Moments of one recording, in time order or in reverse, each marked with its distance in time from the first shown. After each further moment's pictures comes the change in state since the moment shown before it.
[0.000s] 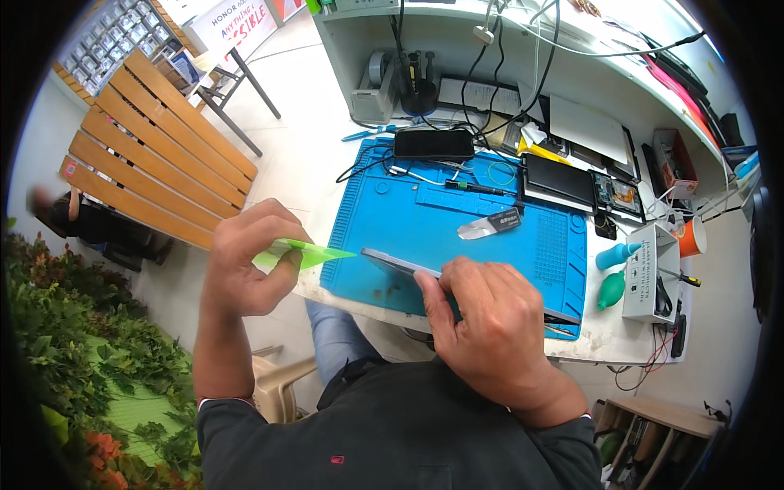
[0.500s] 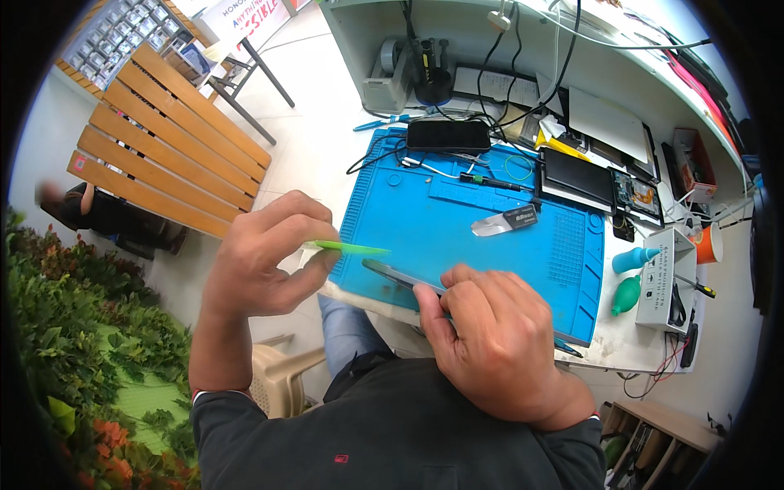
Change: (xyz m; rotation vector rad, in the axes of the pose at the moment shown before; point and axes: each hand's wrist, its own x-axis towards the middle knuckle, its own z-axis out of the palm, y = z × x) left_hand 0.016 0.006 0.012 0.073 -0.066 0.102; right_hand -0.001 0.000 0.000 0.055 -0.027 -0.058
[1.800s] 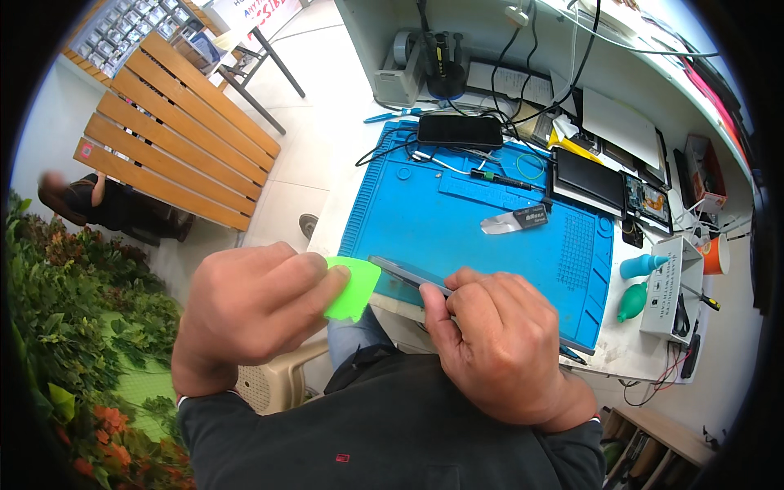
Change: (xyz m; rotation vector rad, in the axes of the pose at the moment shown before) left_hand -0.002 0.061 -0.025 0.472 -0.217 0.167; right_hand 0.002 0.001 0.000 0.034 -0.005 -0.021
